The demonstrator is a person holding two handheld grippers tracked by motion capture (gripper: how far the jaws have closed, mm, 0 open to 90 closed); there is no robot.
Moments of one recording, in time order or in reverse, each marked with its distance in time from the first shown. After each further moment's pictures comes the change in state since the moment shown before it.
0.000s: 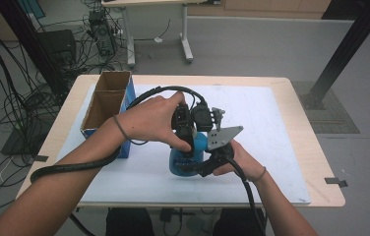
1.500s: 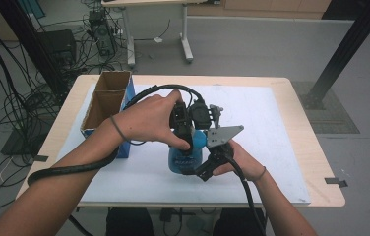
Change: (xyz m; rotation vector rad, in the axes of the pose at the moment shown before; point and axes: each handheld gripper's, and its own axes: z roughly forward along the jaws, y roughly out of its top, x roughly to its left) left arm -0.003 -0.004 -0.006 -0.006 0.024 -0.040; right arm 0.007 -0.004 0.002 -0.033 -0.055 0.043
